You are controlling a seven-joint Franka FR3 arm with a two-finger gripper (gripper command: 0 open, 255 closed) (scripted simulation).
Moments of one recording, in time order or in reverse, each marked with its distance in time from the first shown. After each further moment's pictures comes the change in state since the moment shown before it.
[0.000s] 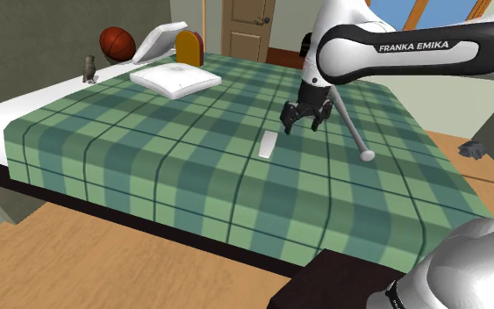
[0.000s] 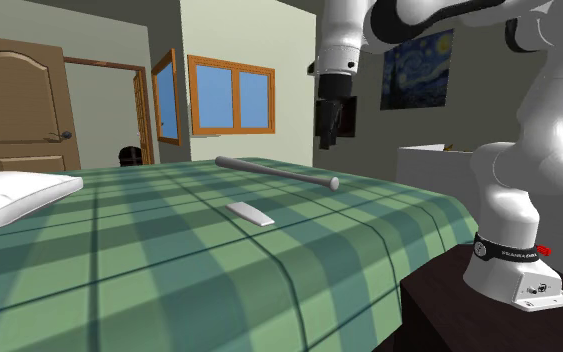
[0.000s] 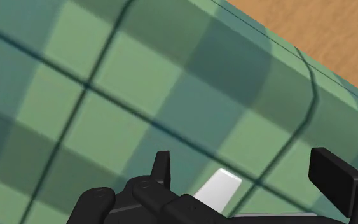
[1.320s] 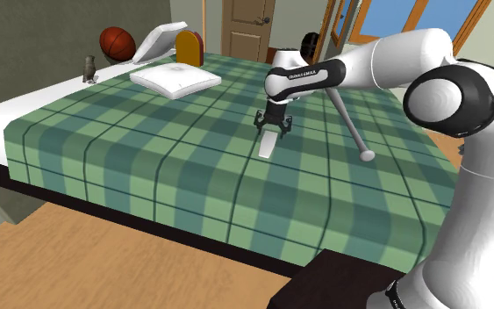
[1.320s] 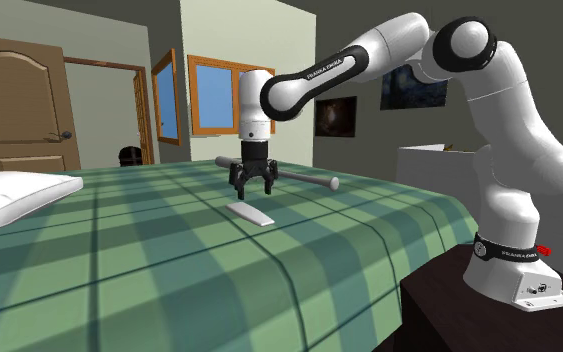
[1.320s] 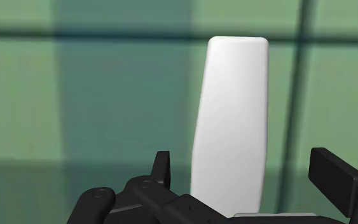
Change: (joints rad) arm -0.082 0.736 -0.059 0.522 -0.006 0.157 0.385
